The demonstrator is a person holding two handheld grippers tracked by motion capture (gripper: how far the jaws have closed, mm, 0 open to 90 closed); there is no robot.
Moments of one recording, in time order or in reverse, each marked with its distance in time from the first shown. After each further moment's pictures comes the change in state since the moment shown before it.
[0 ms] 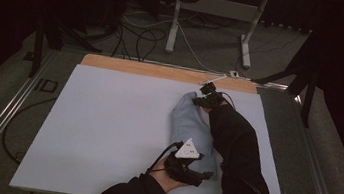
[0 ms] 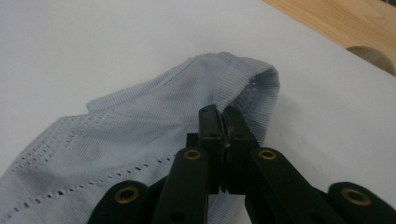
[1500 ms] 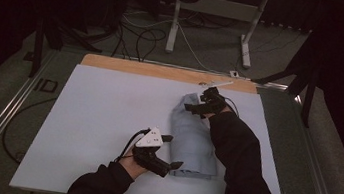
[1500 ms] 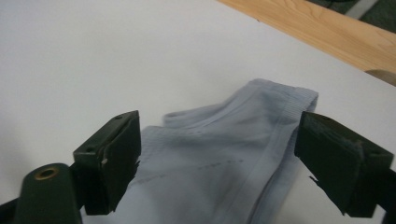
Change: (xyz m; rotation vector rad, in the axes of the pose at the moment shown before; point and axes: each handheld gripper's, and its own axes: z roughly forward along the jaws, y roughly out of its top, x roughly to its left) left arm 0.054 -0.019 -0.059 -0.075 -0.015 0.042; right arm 0.027 -0.012 -0.037 -0.161 0.085 0.031
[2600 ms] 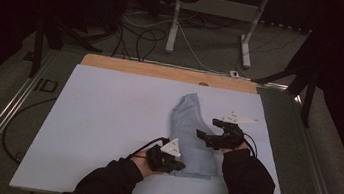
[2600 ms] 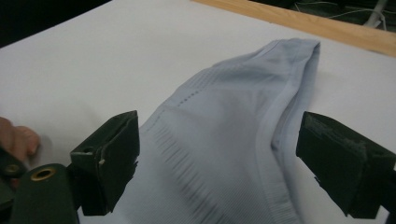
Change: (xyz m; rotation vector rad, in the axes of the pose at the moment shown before) left arm 0.003 -0.020 0.053 0.363 -0.127 0.136; right arm 0.040 -0.088 -0.070 -0.177 0.016 0.016
